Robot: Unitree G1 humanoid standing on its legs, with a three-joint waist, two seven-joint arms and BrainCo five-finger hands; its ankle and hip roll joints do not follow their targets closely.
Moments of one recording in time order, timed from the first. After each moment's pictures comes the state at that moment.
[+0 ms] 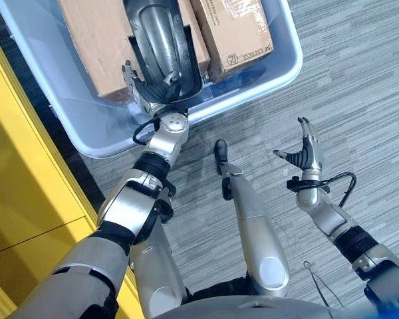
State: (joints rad) left arm -0.99 0.26 -0.33 0.85 -0.33 -0.05 1.02; right arm -0.37 -0.53 0.51 0.34 -0.14 0.04 -0.77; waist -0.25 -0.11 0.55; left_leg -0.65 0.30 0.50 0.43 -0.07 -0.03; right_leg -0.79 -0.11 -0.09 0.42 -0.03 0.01
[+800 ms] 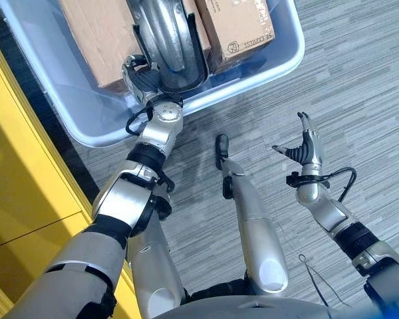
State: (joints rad) left arm -1.05 0.30 -0.31 0.87 -0.36 -0.03 0.94; right arm -0.39 -0.53 0.52 0.31 -0.12 0.05 -0.75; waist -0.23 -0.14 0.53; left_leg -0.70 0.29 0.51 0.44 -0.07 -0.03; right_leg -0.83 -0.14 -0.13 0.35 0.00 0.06
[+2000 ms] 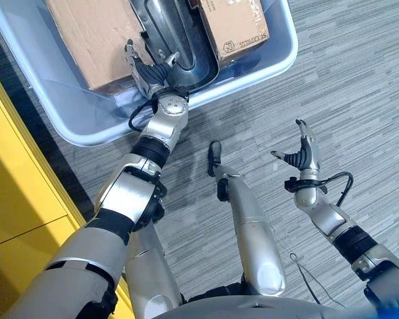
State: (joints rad) left arm -1.10 0.28 -0.33 0.89 -0.37 -0.02 0.94; right arm -0.37 -0.53 0.54 0.31 -0.06 0.07 -0.75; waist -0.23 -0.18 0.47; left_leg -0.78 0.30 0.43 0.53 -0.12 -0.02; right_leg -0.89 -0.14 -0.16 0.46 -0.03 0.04
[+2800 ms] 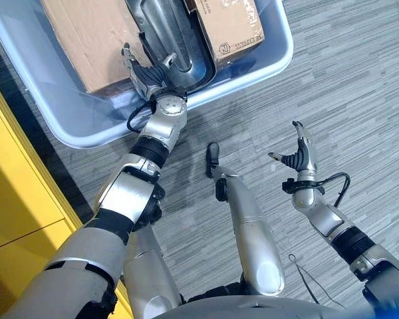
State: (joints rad) left arm -1.10 0.28 -0.34 0.91 -0.42 -0.02 0.96; right arm -0.37 -0.52 0.56 0.31 -0.06 0.07 -0.75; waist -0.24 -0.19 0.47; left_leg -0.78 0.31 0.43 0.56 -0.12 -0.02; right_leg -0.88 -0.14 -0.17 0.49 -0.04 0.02
